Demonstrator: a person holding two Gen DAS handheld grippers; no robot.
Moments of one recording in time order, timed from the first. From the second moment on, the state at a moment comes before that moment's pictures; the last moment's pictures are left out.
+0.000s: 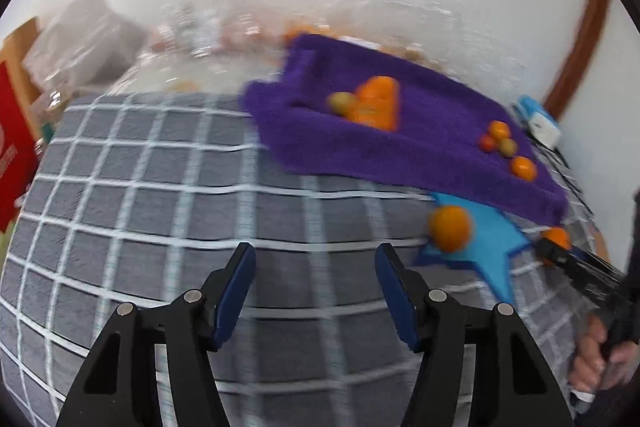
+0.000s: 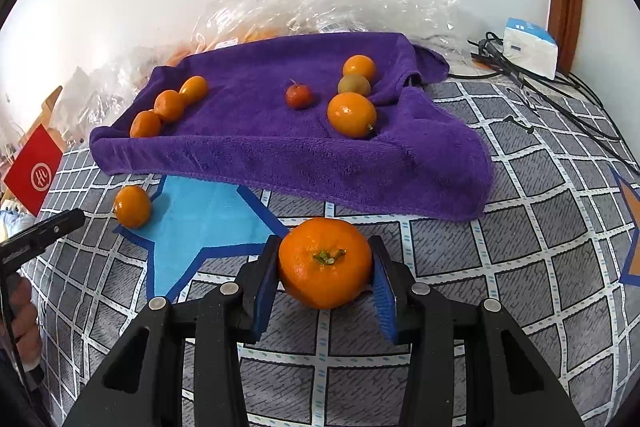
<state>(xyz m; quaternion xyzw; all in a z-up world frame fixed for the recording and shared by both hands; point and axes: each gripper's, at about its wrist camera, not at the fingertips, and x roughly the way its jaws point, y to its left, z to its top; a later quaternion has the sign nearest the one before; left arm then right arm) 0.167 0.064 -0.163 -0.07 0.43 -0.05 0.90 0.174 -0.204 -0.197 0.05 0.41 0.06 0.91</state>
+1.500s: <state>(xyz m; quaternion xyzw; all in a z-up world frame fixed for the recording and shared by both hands) 0.175 -0.007 -0.169 -0.10 0.38 -0.04 0.92 0.171 -0.210 -0.195 0.05 0.40 0.03 0.91</state>
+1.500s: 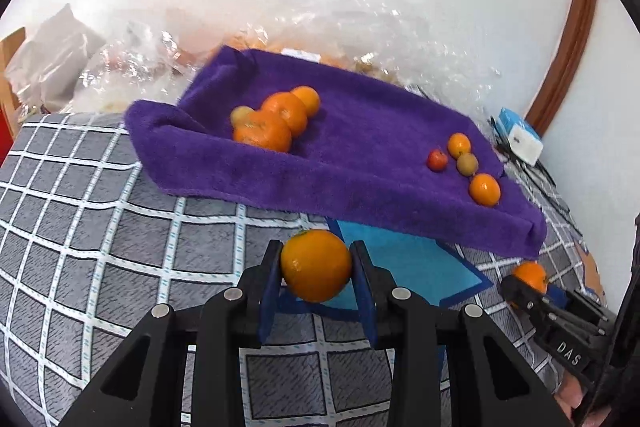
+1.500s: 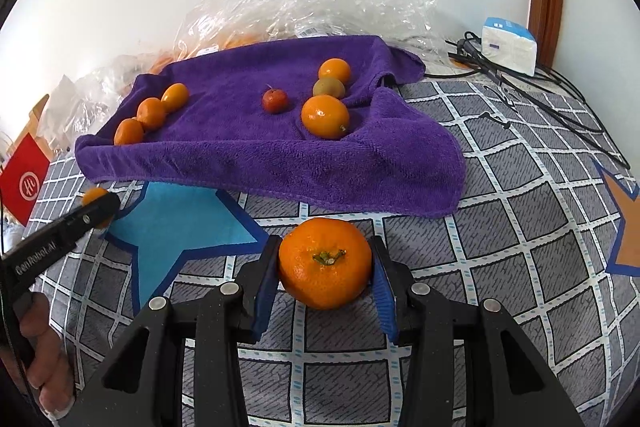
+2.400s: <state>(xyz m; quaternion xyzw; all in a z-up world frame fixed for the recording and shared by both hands) 0.168 0.010 -0.159 -0.13 0.34 -0.02 0.93 0.165 -0.210 -0.191 0.04 0.39 0.02 0.92</state>
